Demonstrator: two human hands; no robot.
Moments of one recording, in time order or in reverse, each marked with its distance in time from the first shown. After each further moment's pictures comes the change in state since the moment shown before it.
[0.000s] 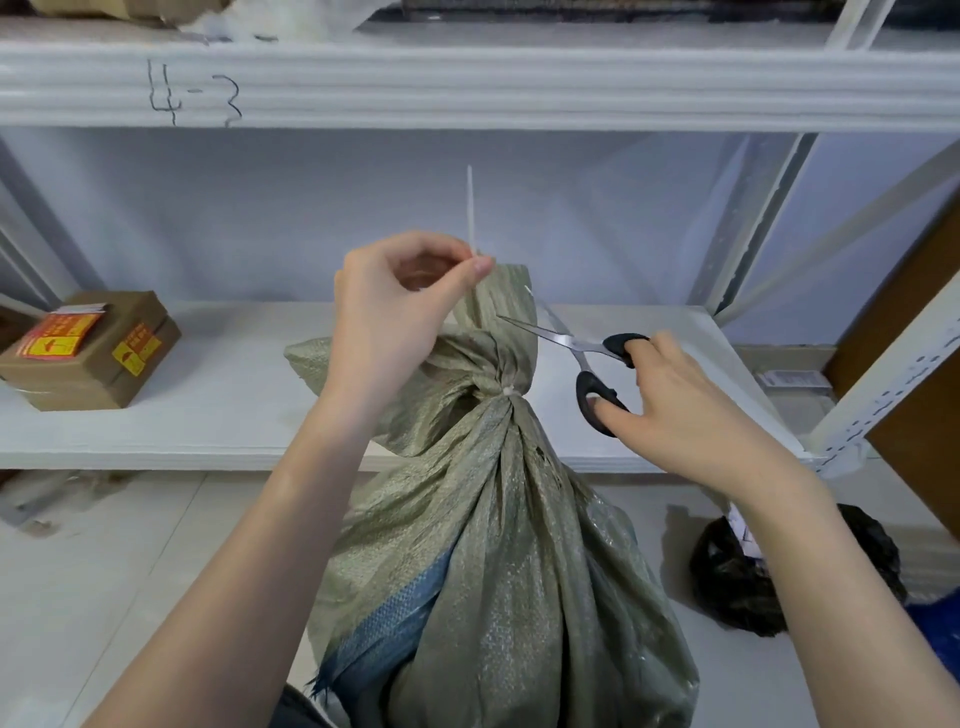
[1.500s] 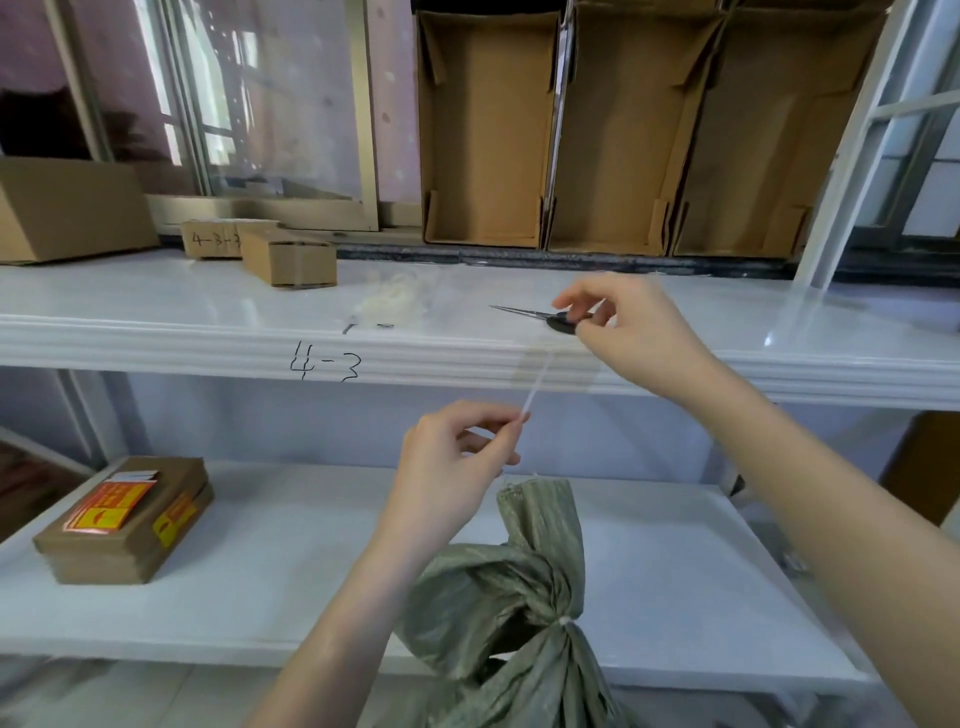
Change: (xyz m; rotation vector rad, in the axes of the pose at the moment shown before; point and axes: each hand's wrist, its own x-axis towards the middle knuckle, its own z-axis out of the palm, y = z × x) left_hand 0.053 0.049 -0.038 -0.040 -0.140 -0.083; right_hand 0.144 -0.136 -0.134 0.162 0.385 -0.333
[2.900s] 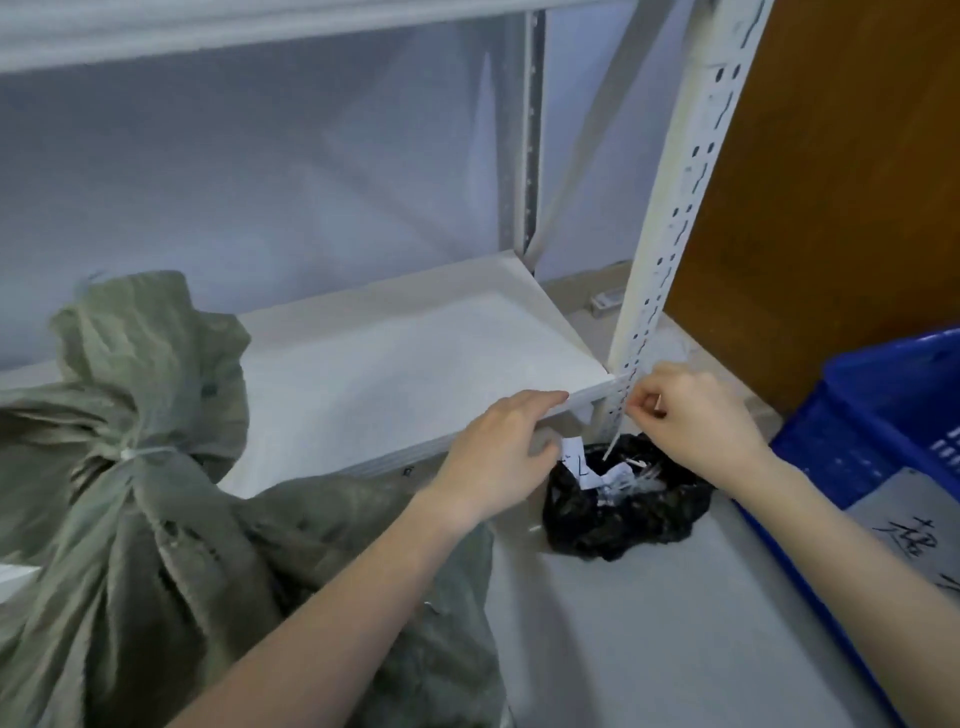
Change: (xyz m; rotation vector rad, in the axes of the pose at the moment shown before) left_hand -0.114 -0.129 0.353 0.517 -0.833 0.154; right_hand -0.349 0.328 -0.060 -0.417 -0.210 0.563
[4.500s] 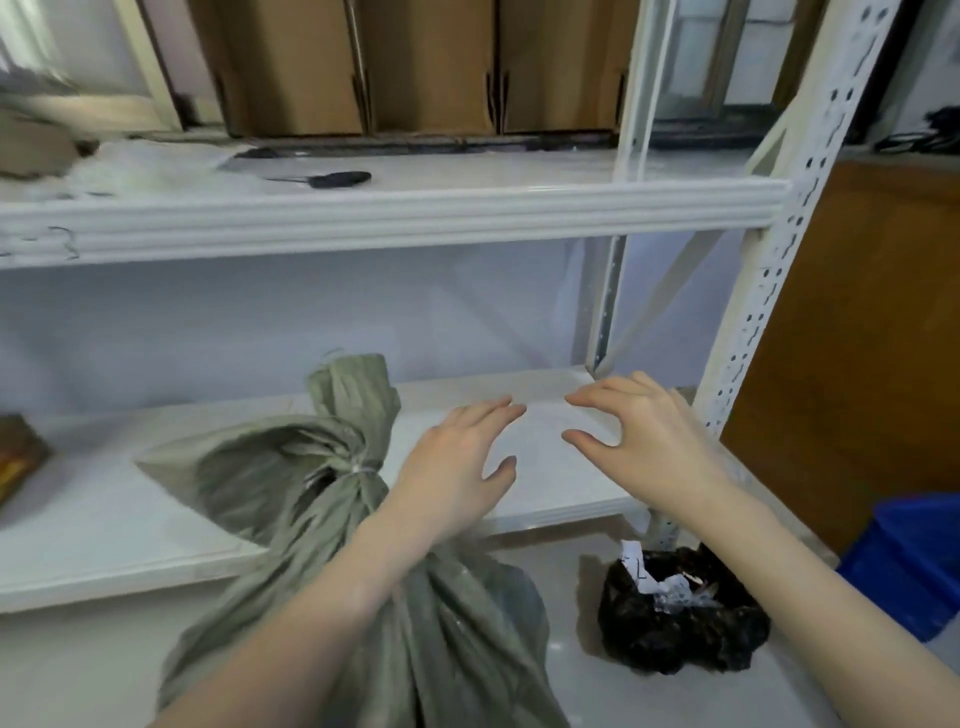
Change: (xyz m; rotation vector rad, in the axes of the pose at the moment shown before) left_hand -0.110 -0.001 -0.148 0.254 0.313 -0.041; right_hand -0.017 -0.180 -0.084 0.018 0.189 -0.339
